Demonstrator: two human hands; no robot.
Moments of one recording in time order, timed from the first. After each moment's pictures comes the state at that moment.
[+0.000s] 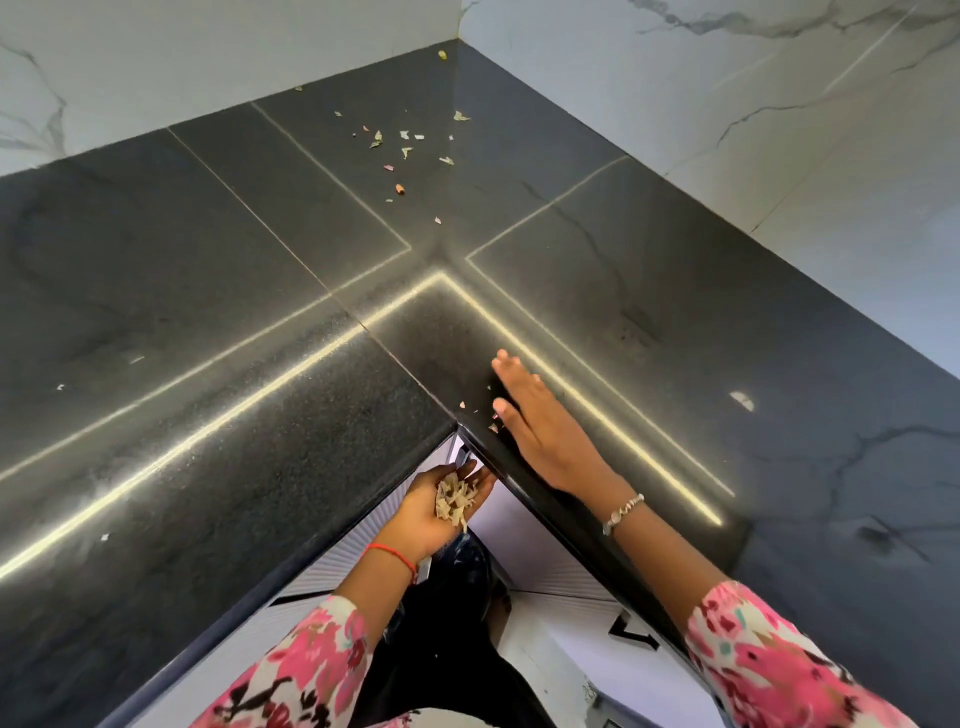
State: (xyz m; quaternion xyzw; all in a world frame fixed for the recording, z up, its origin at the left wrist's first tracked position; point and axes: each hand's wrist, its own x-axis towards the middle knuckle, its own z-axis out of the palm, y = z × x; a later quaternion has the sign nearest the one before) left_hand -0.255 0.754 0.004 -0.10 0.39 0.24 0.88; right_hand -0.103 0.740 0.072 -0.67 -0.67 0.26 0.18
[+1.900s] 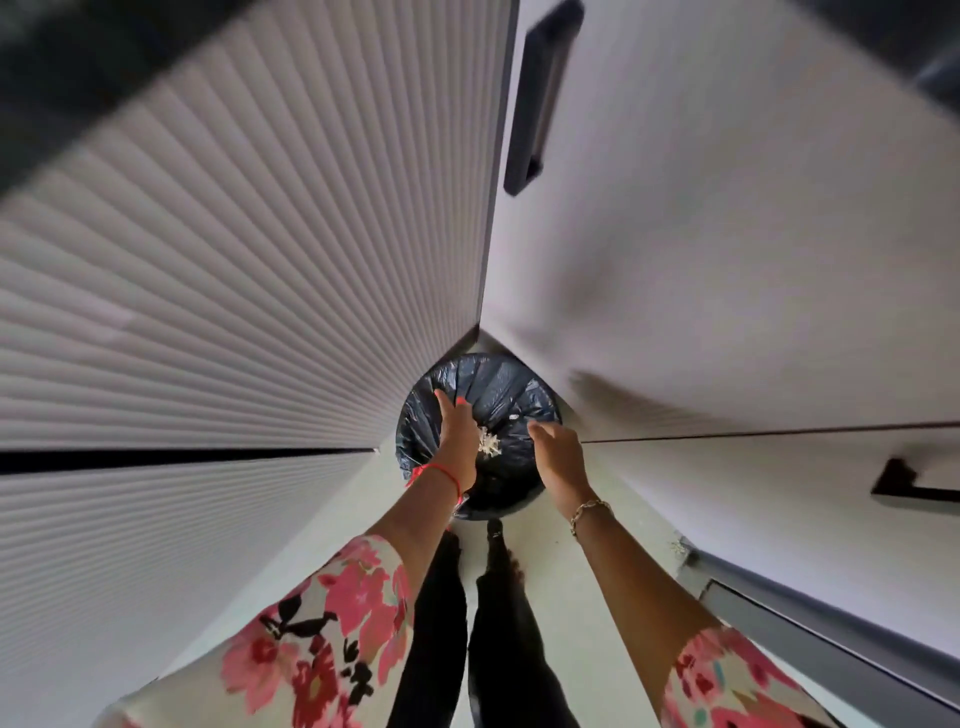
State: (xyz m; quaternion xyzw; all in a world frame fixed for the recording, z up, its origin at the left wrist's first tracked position) left_hand -0.274 0.674 -0.334 0.15 0.64 0.11 0.74; right_hand -0.186 0.609 -0.335 -0.83 -0.18 0.45 0.27
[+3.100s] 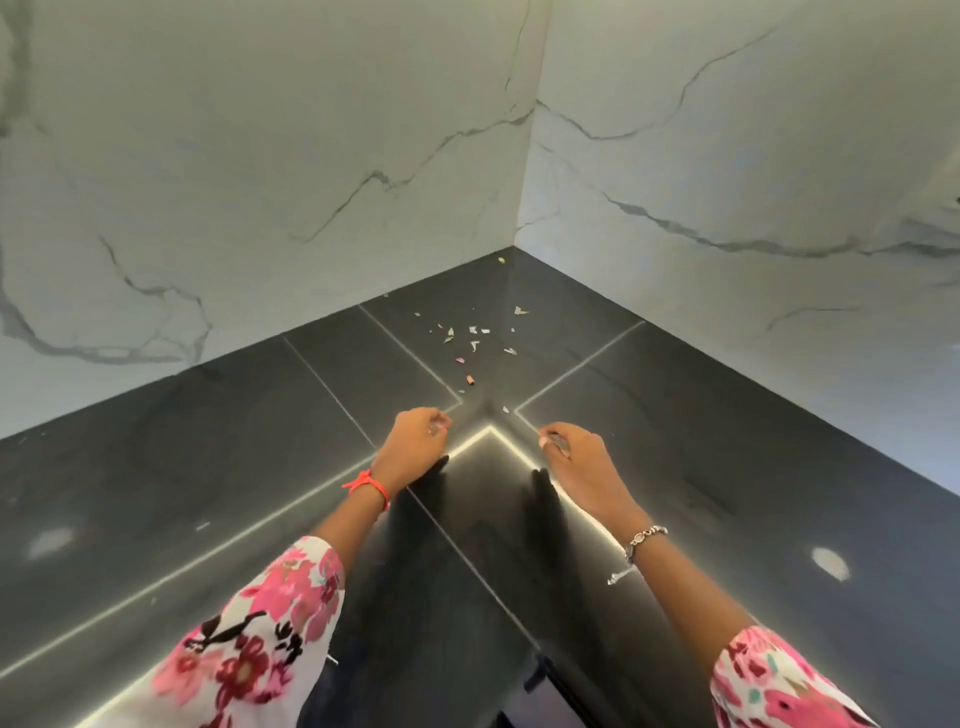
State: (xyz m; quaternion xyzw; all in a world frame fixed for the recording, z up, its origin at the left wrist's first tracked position) left_hand -0.292 1.015 0.113 0.75 0.52 0.20 0.36; right_hand -0.097 0.915 0.125 -0.75 -0.53 0.25 0.31
